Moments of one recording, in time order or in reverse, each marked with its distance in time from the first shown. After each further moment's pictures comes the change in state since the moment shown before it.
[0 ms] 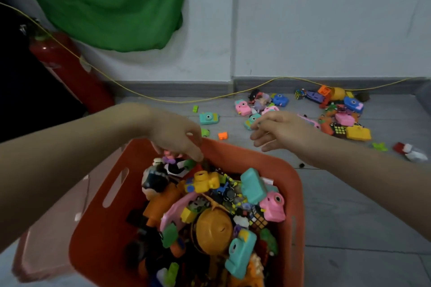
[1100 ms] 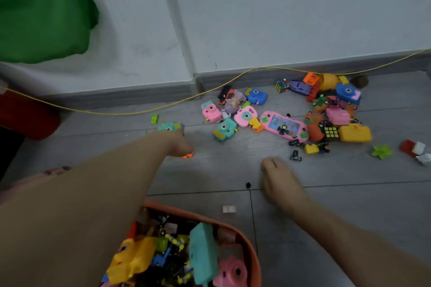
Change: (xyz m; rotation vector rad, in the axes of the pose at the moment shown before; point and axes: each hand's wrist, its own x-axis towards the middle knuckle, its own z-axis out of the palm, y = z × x) left_hand 0.221 0.058 -0.003 0.062 0.035 -0.442; right_hand 0.107 0.207 -0.058 -0.780 0.195 -0.081
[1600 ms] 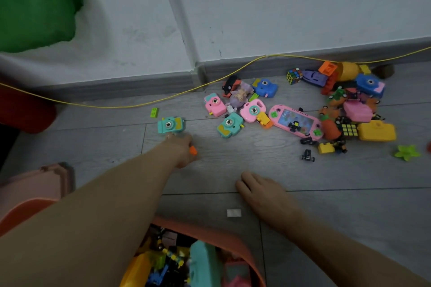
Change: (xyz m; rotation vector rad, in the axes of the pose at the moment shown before) left_hand 0.049 -0.006 0.040 0.011 0.031 0.072; right_hand 0.006 -0.015 0.037 -0.315 0.036 -0.577
